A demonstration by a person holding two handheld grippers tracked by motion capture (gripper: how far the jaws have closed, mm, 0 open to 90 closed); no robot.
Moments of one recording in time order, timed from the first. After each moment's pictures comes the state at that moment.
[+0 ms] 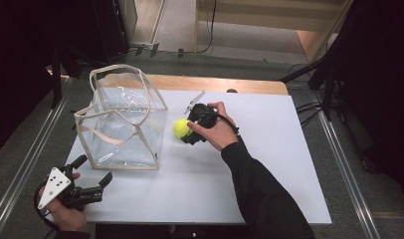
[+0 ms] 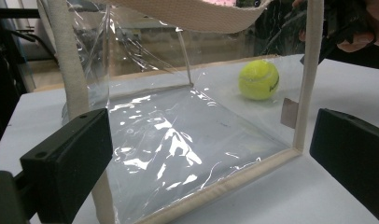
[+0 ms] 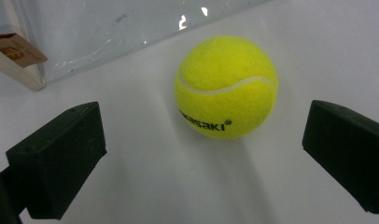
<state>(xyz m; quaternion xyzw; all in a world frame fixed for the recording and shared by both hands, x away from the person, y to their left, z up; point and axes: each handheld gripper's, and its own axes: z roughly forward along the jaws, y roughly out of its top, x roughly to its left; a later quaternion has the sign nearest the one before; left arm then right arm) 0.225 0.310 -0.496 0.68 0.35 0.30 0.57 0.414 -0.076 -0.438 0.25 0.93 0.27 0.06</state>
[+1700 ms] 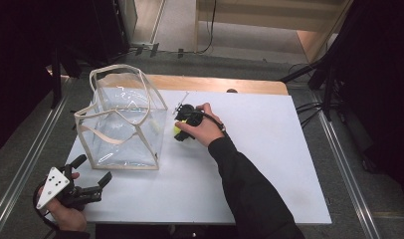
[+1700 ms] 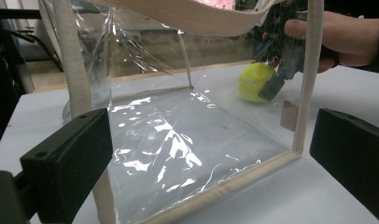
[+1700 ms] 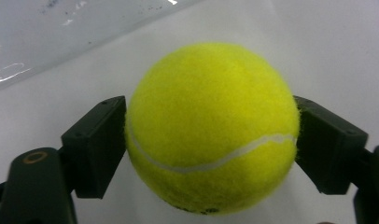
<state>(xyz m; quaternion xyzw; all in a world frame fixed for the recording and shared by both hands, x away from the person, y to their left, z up) 0.225 0.312 -0.496 0.67 0.35 0.30 0.57 0.446 -0.040 -0.474 0.27 0.94 0.20 0.06</state>
